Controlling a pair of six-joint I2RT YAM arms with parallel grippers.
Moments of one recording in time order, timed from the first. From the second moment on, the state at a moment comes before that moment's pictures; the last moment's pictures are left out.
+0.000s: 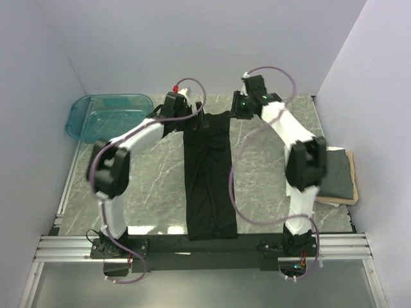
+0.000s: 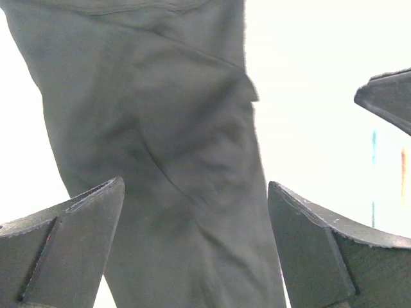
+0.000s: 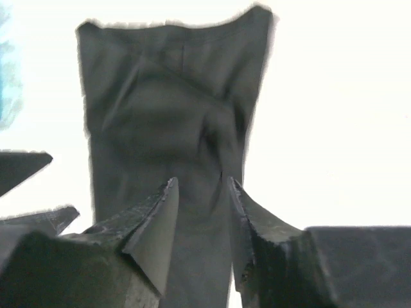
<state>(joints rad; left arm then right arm) -0.43 2.00 1.56 -0.21 0.19 -0.51 0.29 2.09 1.89 -0.62 -0.11 0.35</state>
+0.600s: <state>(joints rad) -1.18 1.05 0.64 -0.41 -0.21 -1.01 0.79 0.90 0.53 -0.42 -0.02 0.73</state>
